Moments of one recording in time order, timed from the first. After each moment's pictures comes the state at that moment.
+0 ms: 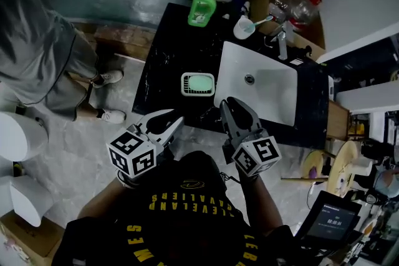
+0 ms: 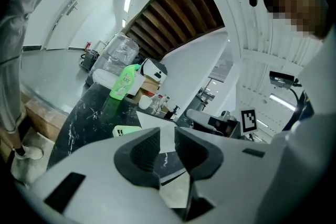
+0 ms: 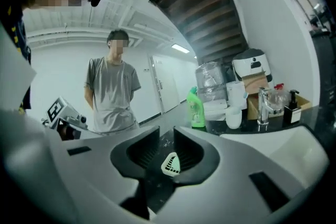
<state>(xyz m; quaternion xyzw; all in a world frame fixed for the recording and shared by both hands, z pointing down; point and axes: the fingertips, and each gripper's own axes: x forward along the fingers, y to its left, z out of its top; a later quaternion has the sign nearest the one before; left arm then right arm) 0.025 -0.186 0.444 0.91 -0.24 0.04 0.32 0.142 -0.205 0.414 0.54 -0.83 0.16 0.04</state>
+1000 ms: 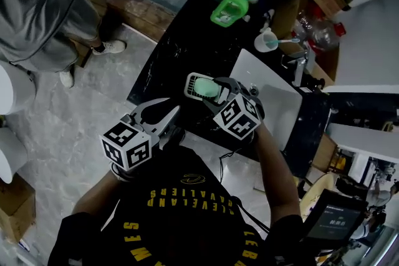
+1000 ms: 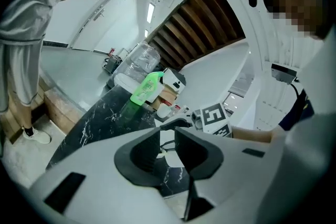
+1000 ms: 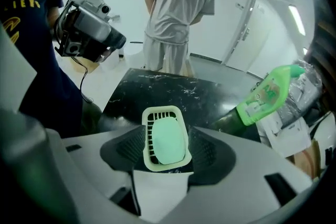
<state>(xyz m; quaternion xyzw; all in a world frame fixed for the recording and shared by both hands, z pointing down) 0.012 -0.232 0.467 0.86 -0.34 -0.01 0.37 0.107 -0.278 0.557 0.16 -0.83 0.00 0.53</state>
